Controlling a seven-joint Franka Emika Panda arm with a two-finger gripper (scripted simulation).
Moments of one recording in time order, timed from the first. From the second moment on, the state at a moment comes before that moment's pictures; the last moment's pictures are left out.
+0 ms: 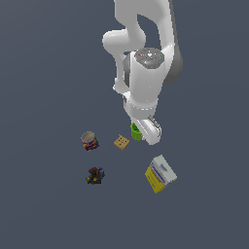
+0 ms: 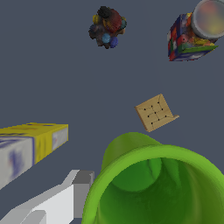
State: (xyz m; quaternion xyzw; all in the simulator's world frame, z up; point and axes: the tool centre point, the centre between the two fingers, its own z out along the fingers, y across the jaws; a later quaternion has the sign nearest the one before) arm 0.002 0.057 0.192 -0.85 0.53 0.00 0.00
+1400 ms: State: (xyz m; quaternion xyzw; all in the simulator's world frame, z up) arm -0.088 0.084 0.379 -0.85 0.53 0.00 0.00
